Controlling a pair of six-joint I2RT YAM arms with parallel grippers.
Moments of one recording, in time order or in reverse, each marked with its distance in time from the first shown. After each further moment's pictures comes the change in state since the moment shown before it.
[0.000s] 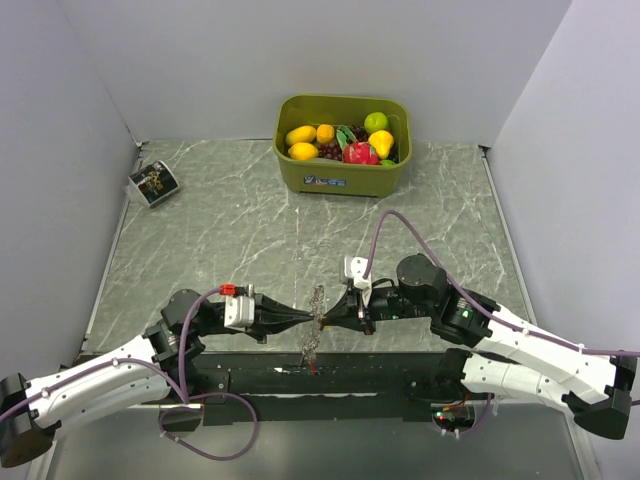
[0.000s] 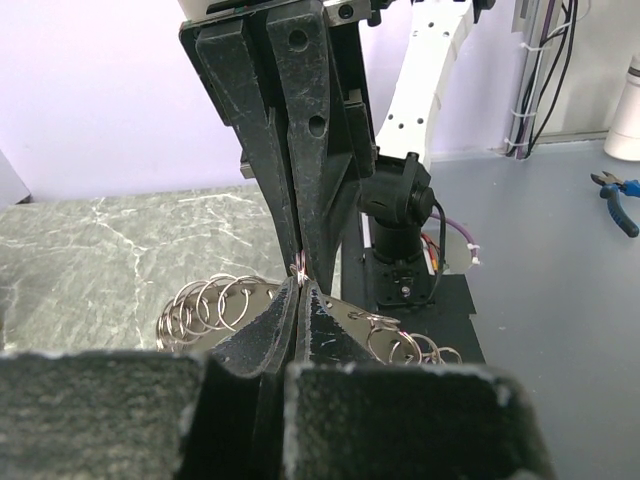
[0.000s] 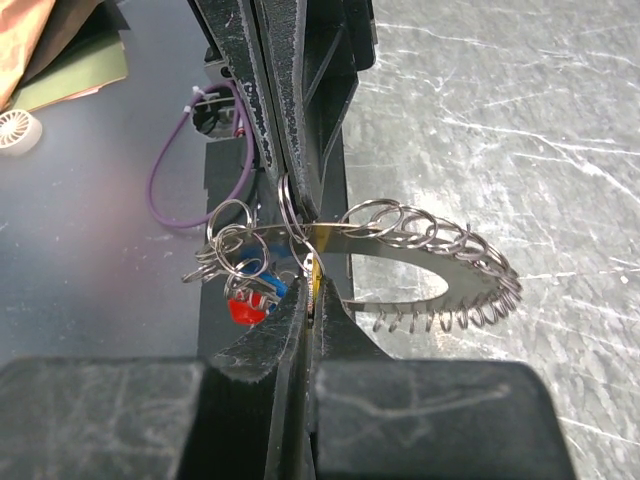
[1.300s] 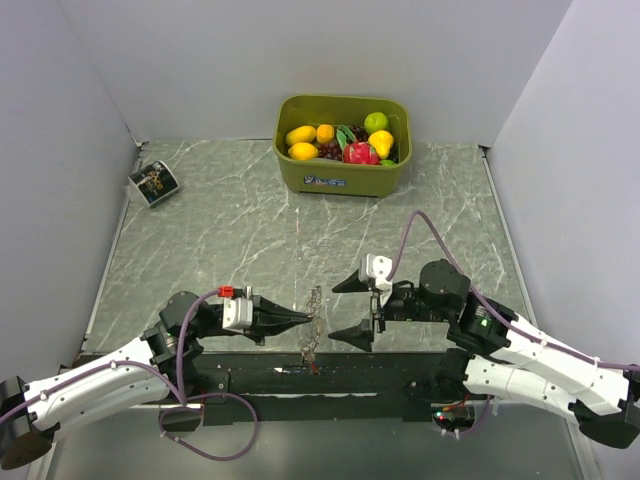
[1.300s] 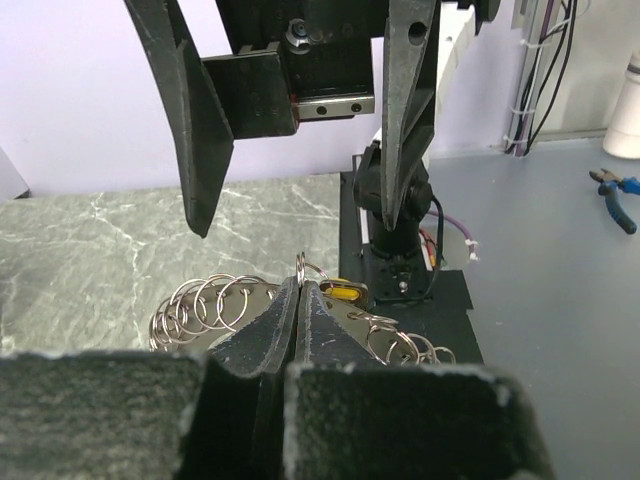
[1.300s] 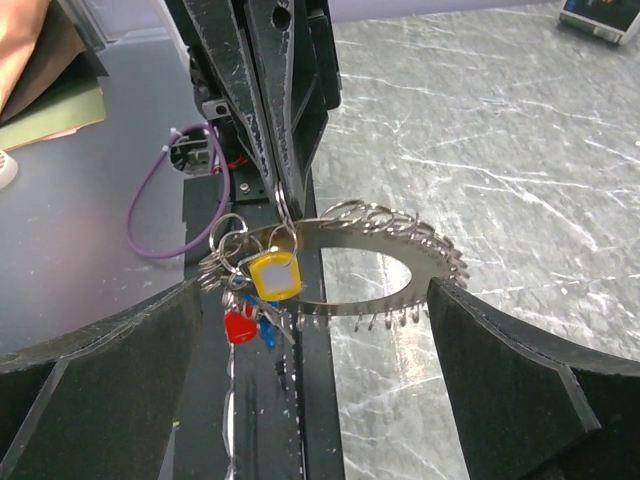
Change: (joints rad) left arm 0.000 -0.033 -0.019 -0.015 -0.004 -0.006; right arm 0.001 -0.120 -0.017 0.020 0.069 0.004
